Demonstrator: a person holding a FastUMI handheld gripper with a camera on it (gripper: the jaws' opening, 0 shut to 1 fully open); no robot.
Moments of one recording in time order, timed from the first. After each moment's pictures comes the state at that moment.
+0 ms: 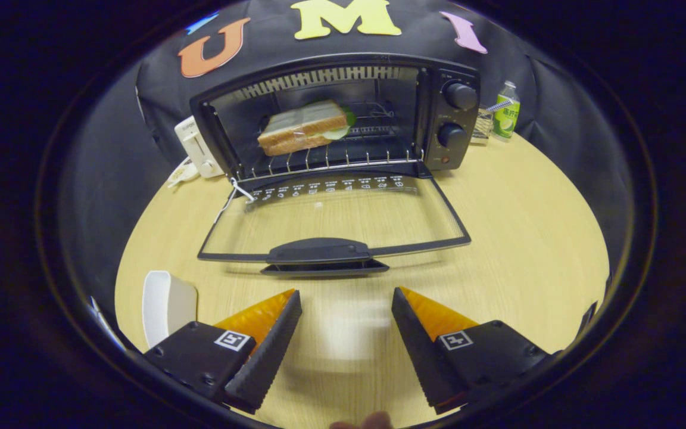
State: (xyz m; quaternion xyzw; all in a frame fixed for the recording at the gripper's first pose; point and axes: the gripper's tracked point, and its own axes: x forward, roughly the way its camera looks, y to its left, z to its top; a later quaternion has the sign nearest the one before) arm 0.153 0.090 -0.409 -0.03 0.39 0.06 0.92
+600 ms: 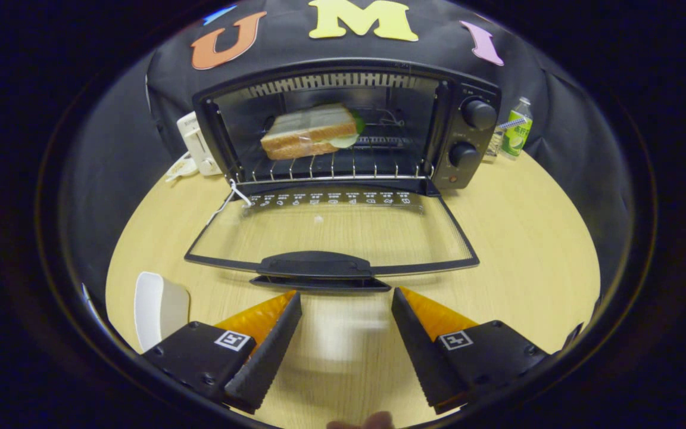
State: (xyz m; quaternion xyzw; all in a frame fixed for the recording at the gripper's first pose) arm 0.162 0.090 -0.390 -0.06 0.37 0.07 0.92
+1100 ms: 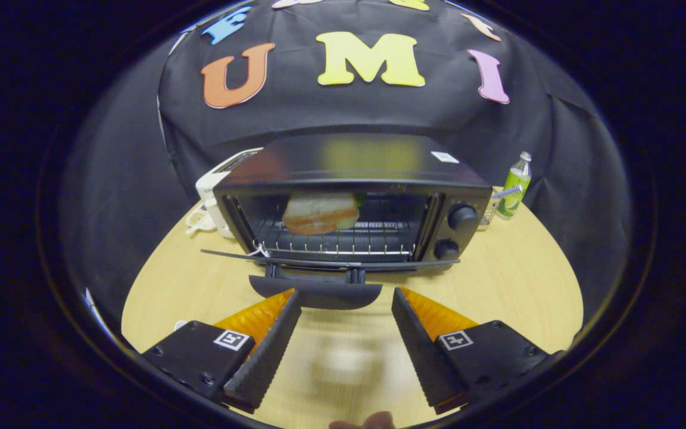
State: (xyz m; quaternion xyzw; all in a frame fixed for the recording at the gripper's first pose) arm 0.180 0.094 -0.277 -0.06 0.27 0.09 0.96
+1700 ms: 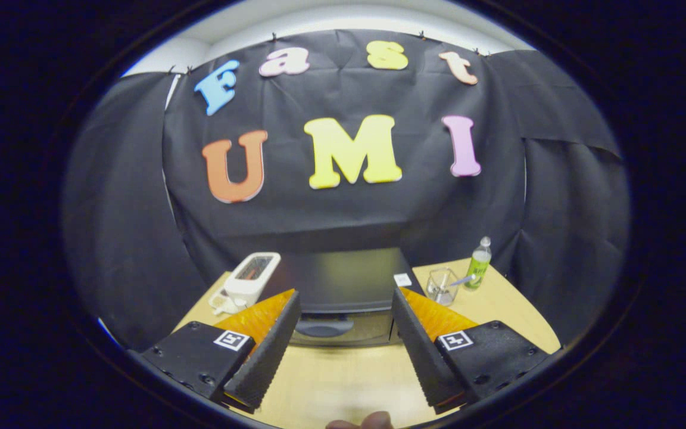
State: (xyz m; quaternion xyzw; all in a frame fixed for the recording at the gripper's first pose) arm 0.115 0.084 -0.037 -0.01 0.07 0.09 0.99
